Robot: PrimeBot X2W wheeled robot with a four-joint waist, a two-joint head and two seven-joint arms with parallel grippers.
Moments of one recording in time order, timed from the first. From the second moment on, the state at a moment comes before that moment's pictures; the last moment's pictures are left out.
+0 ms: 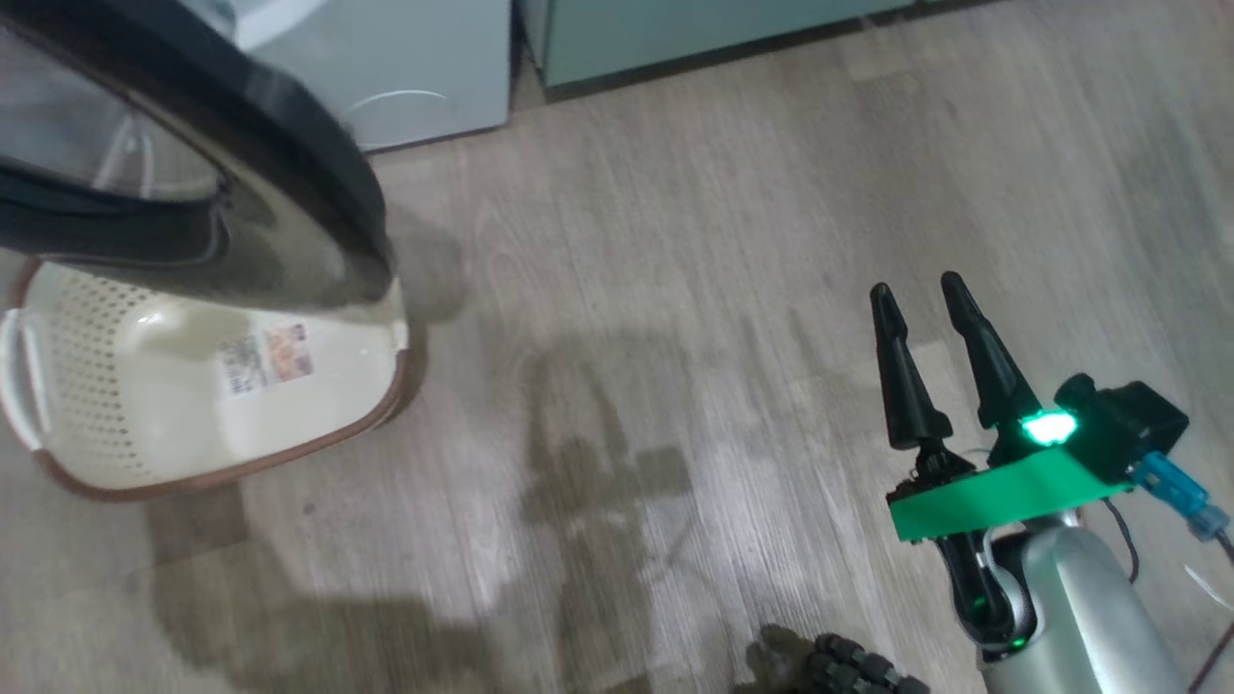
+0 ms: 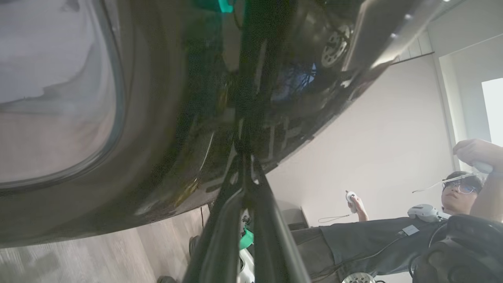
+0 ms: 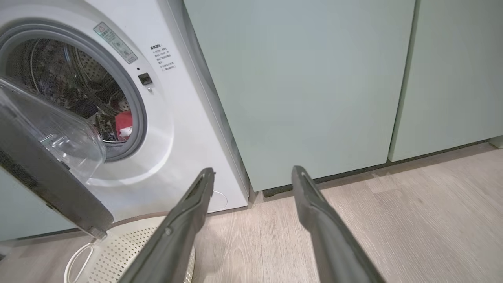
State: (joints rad) left arm -0.61 0.54 0.33 -0.14 -1.90 0.23 1.06; right arm -0.15 -0.05 0.11 0.09 0.39 0.13 -0.25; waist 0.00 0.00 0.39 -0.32
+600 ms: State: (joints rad) left arm -0.84 0.51 0.28 0.10 -1.80 0.27 0.90; right arm -0.18 -0.05 0.14 0.09 0.44 0.13 -0.25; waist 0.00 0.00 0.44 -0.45
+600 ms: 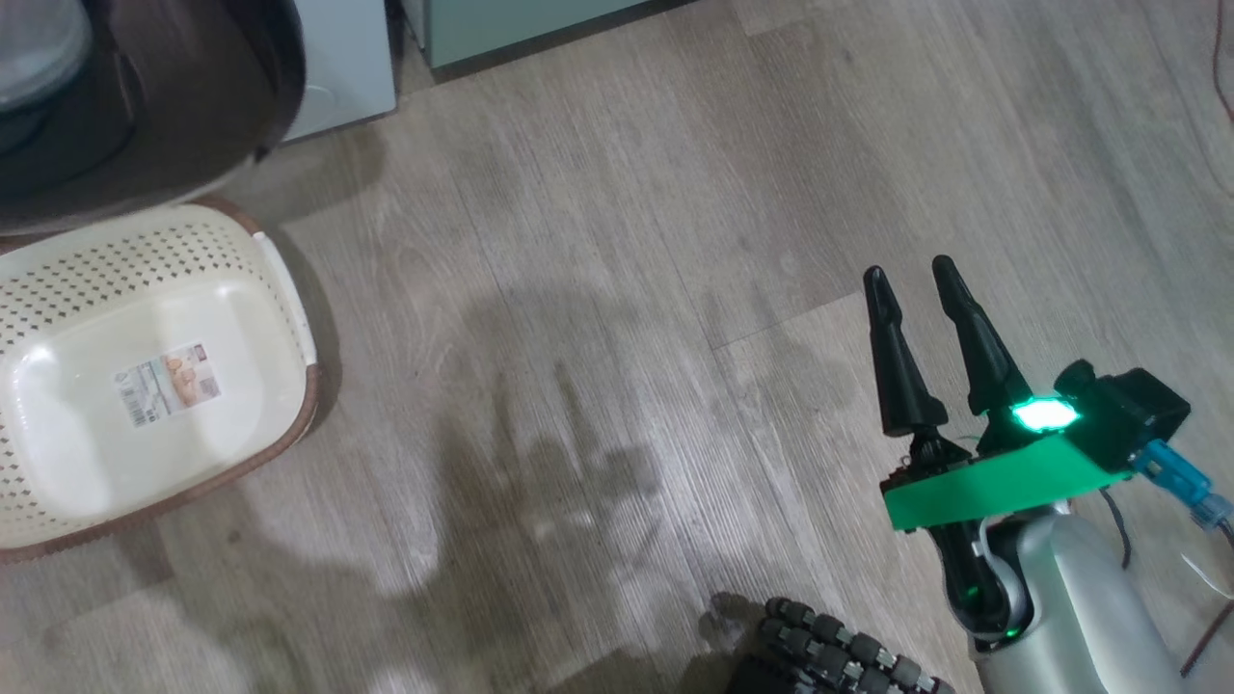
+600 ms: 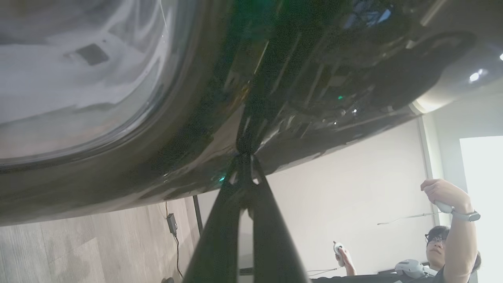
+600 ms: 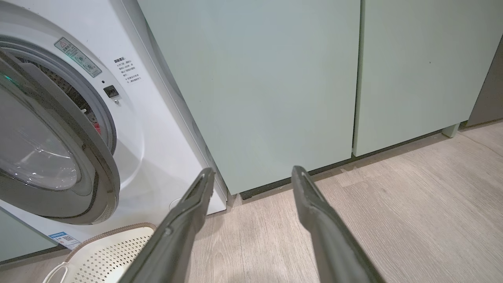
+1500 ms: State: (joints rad) left arm -0.44 0.27 0.43 0.09 -1.85 0.03 0.85; right arm -0.17 -0.05 0.11 0.12 0.39 0.13 -0.25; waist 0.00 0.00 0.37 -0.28
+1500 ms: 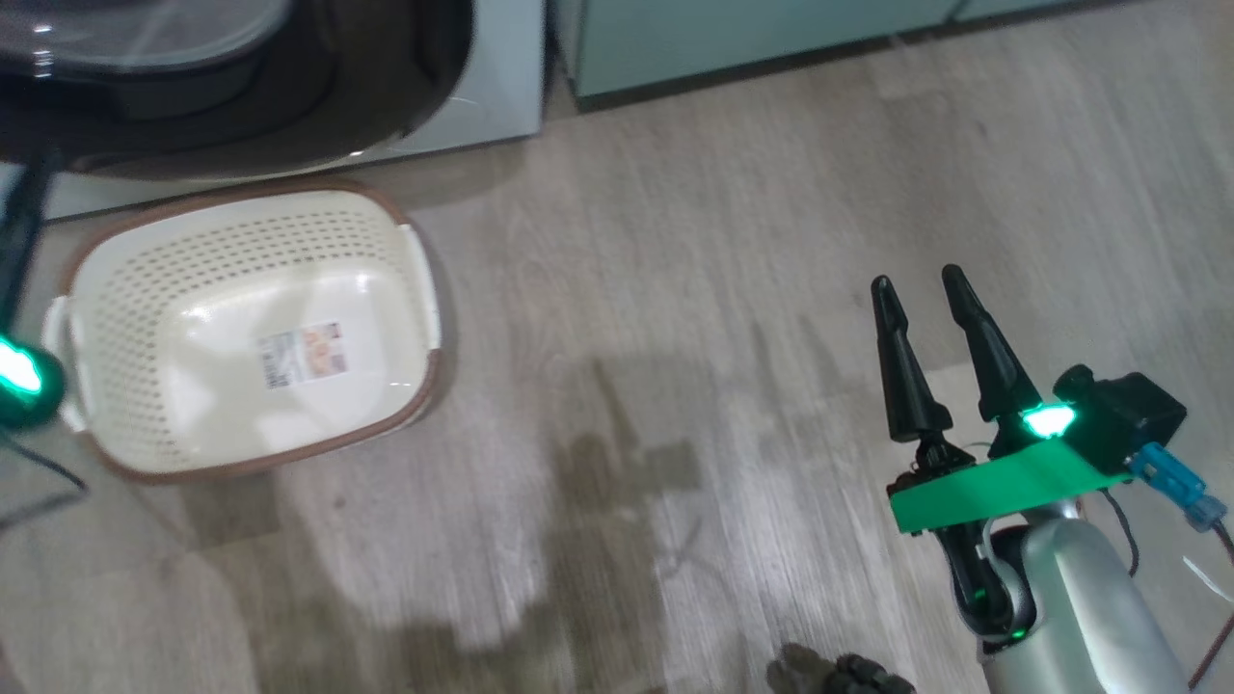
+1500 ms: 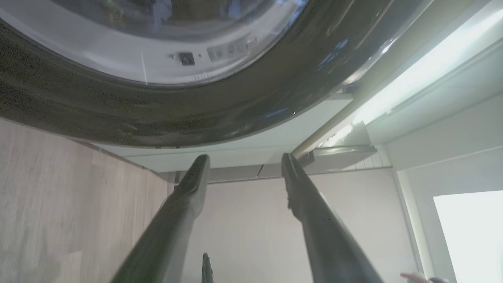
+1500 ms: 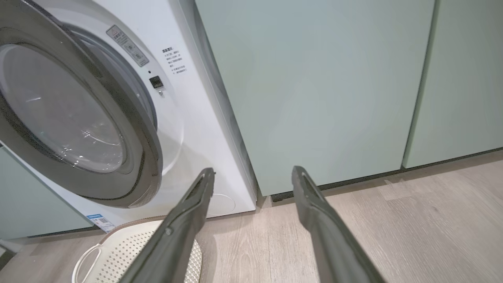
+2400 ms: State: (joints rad) left arm -0.06 0.04 0.29 -0.03 -1.77 -0.12 0.40; right arm -0.14 -0.05 0.06 0.11 0.28 0.13 -0.18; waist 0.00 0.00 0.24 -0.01
